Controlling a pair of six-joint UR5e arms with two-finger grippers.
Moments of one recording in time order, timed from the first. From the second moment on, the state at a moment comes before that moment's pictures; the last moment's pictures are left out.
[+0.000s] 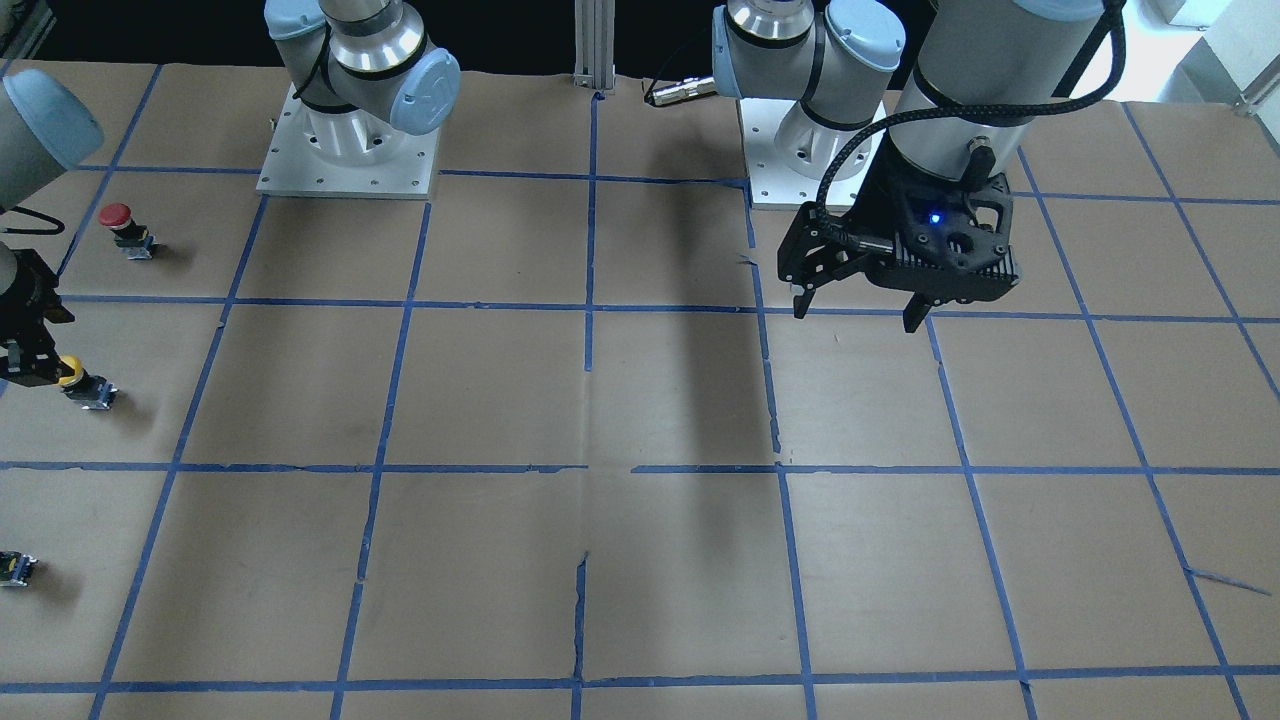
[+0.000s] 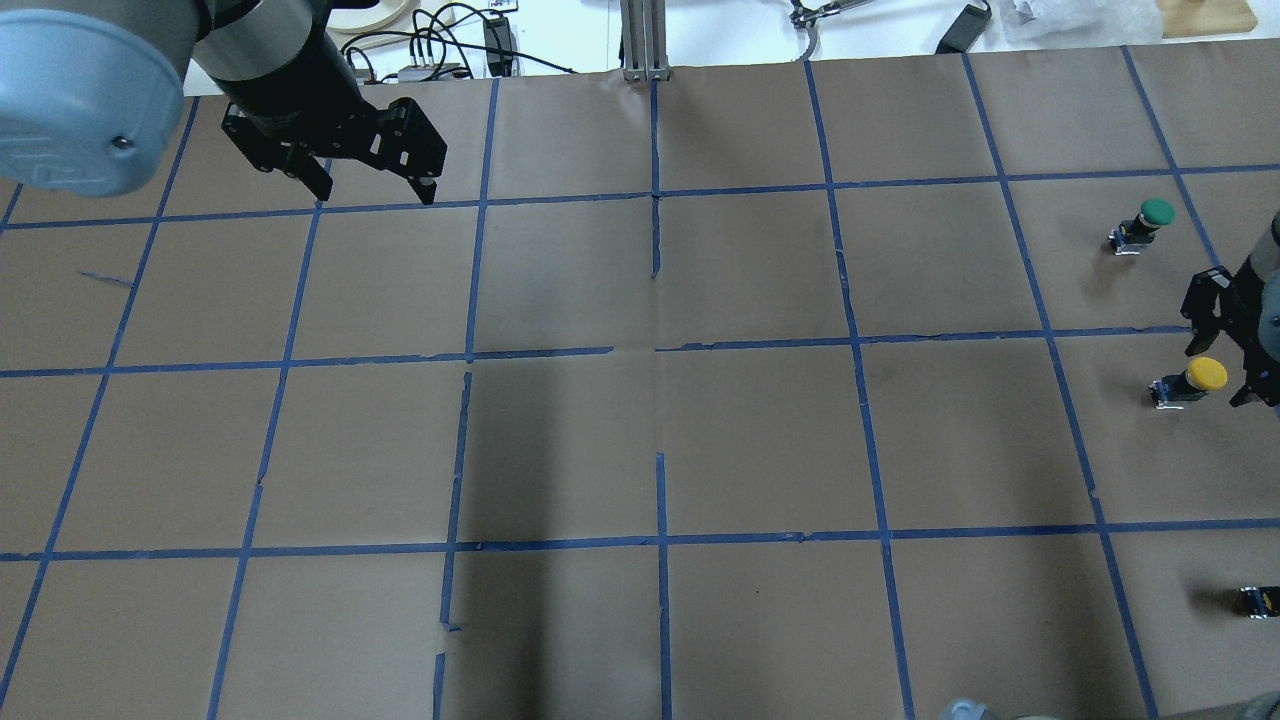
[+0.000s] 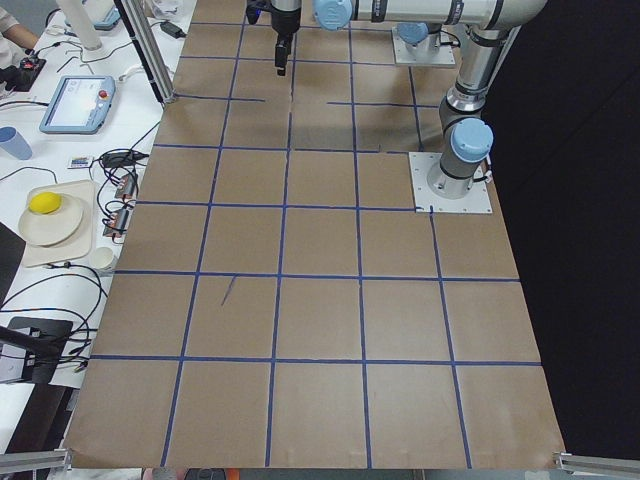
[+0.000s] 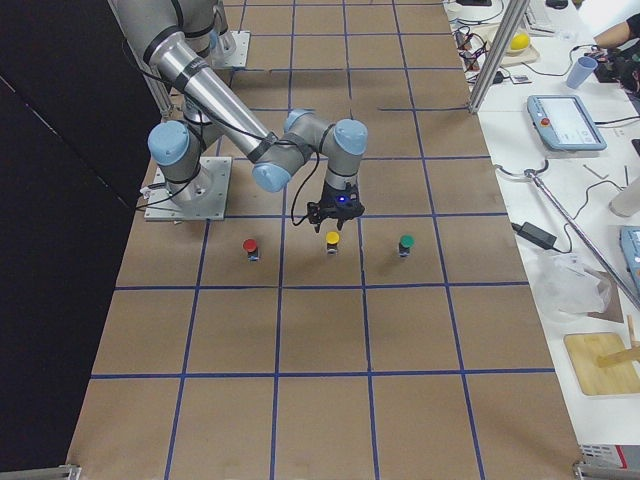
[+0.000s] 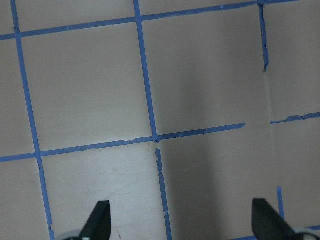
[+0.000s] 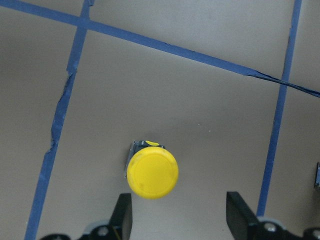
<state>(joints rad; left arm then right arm) -1.59 -1.66 -1.50 -1.46 1.54 0.10 0.99 -1.40 1.99 -2.16 -1.83 0.75</state>
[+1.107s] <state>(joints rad) -1.59 -1.66 -1.49 -1.46 1.54 0.10 1.19 -1.46 1.70 -1.78 -1.68 0.52</state>
